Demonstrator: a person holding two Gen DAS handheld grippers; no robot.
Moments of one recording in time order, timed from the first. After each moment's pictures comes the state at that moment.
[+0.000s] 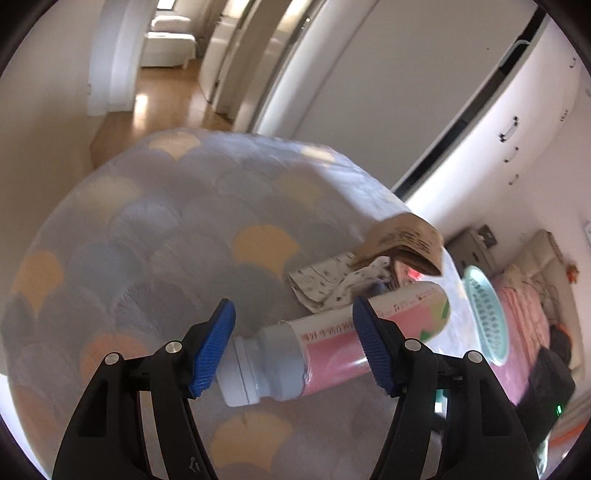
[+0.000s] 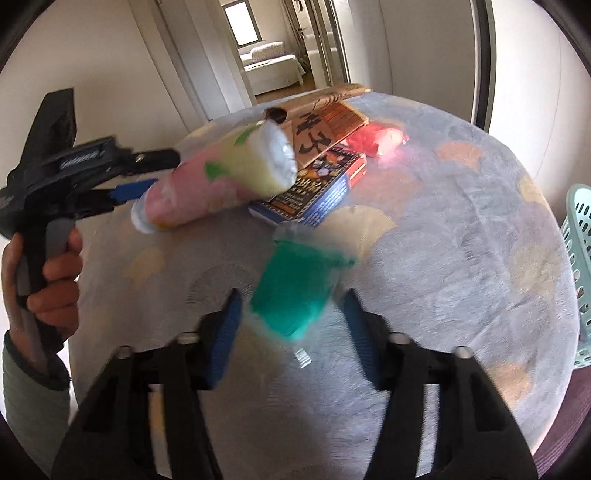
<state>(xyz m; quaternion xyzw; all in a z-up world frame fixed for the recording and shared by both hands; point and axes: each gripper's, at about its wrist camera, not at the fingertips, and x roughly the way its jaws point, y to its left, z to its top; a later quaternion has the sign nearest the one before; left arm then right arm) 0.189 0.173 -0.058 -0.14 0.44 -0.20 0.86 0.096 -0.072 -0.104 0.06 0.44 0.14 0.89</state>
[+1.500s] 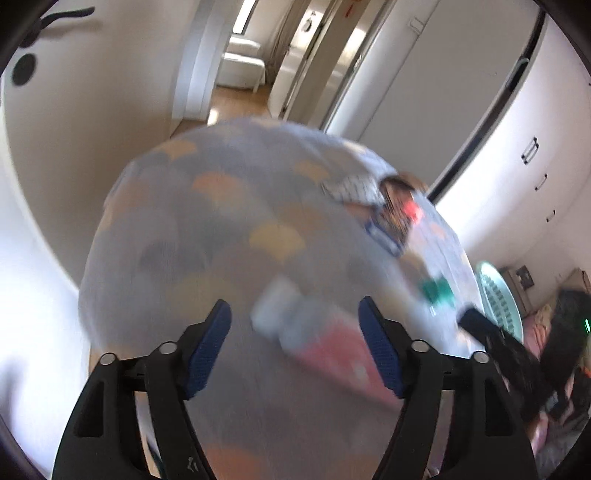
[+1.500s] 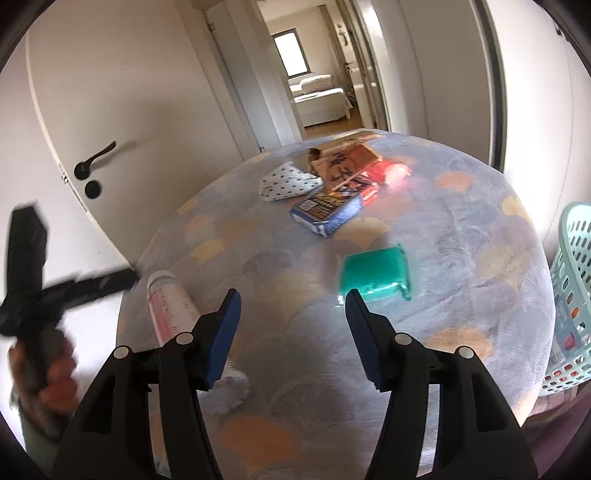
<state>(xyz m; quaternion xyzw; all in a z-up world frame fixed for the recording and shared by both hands) -0.010 0.163 -0.048 -0.17 0.41 -0.05 0.90 0.019 -0.114 -0.071 0.08 0.36 0.23 0.90</state>
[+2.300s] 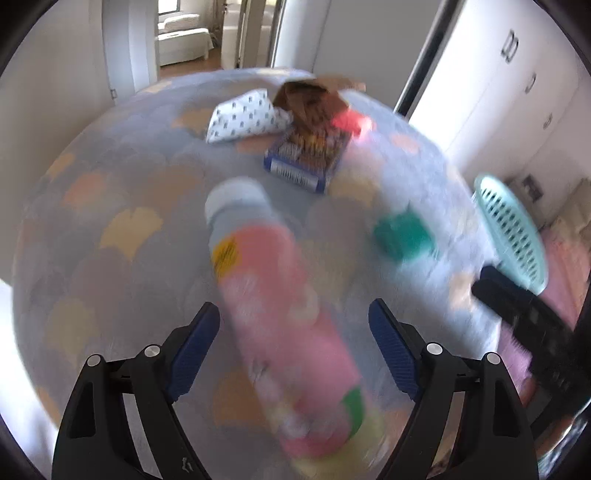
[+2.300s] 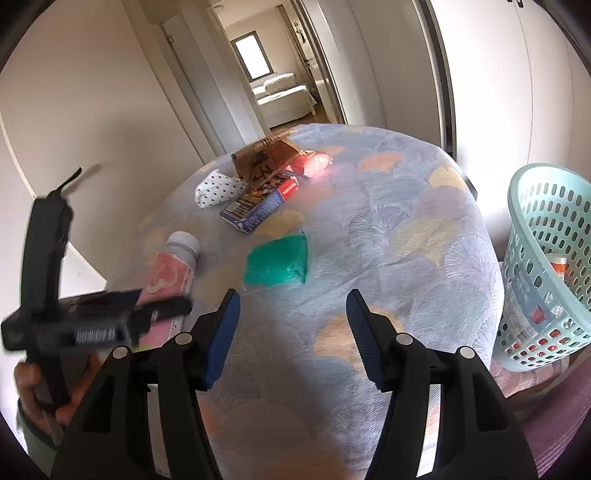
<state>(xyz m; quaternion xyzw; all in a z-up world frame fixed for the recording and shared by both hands) 0.051 0.038 -0.082 -0.02 0.50 -0.09 0.86 0.026 -0.175 -0.085 0.11 0.38 0.18 0.90</state>
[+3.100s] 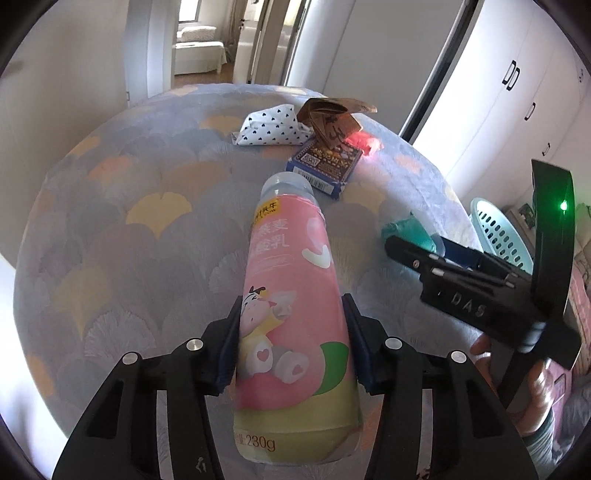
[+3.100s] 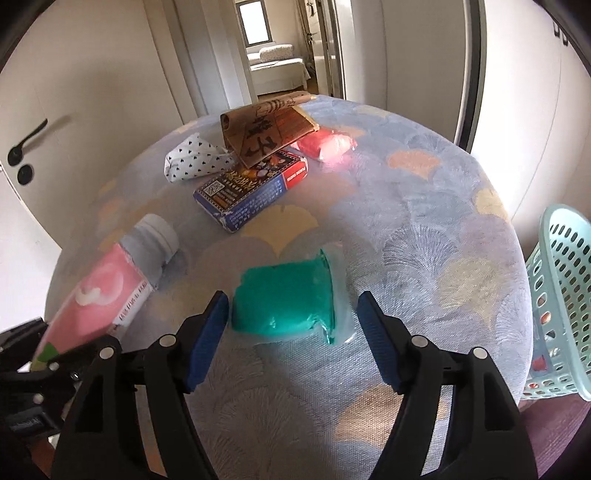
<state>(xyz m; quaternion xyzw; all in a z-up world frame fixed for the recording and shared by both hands) 0.031 0.063 -0.078 -0.08 0.45 -0.09 0.88 0.085 -0.115 -0.103 0.01 0.42 0.14 0.90</state>
